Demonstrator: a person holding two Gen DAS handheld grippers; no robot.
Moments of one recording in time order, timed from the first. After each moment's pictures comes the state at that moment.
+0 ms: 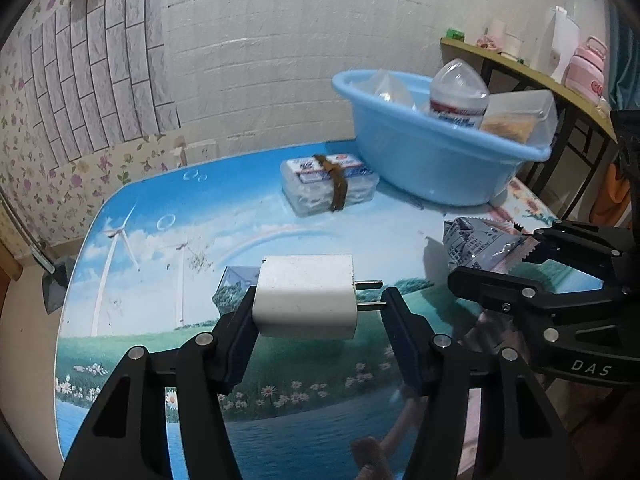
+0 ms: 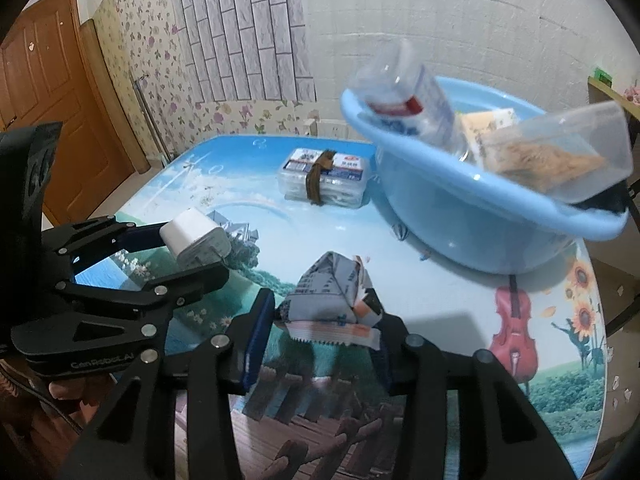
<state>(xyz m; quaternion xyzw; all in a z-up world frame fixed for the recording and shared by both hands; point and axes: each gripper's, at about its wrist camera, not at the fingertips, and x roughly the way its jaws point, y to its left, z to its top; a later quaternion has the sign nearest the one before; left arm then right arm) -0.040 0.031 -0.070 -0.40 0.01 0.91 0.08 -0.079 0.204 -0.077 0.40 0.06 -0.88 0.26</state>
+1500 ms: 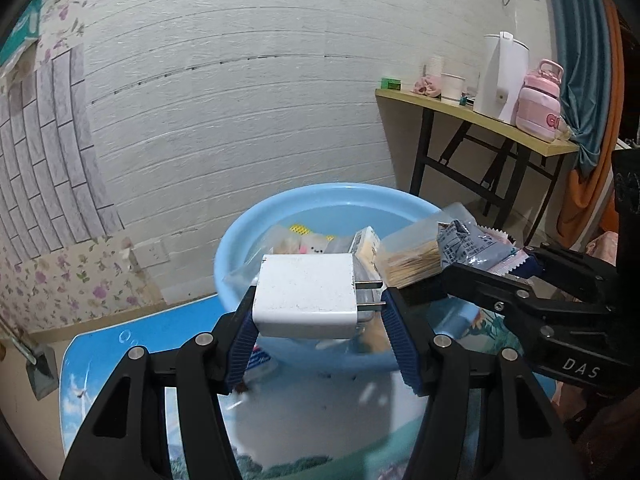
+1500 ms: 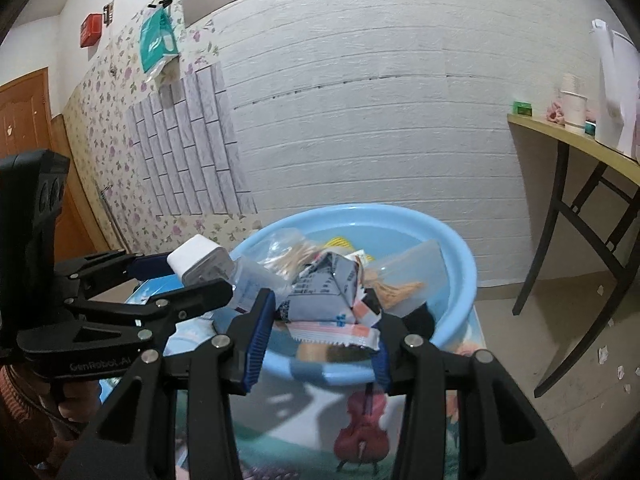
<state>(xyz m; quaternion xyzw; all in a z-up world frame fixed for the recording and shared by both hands) -0.120 0.125 0.012 -0.31 0.05 0.93 0.16 -0.120 0.307 0.003 0.26 -0.04 -0.94 0.19</state>
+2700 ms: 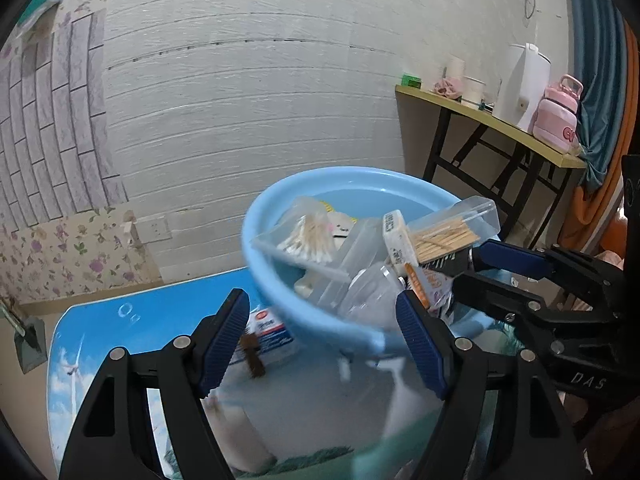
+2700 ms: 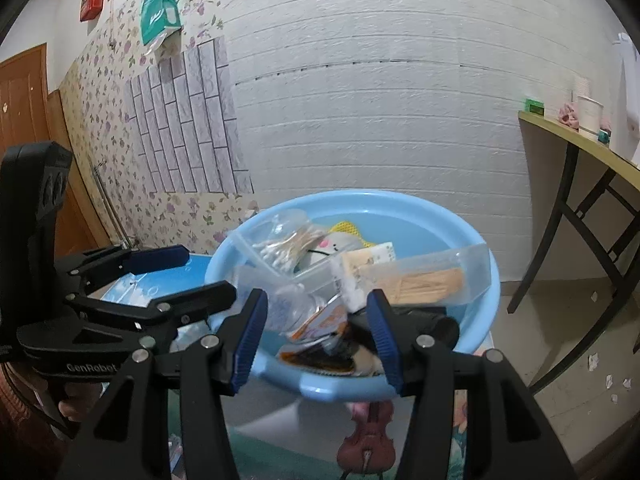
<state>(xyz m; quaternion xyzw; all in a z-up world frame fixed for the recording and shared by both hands) -0.121 0.091 -0.008 -0.33 0.01 0.93 0.15 -0.133 0.280 -0.006 0.29 0.00 -0.94 0.19</state>
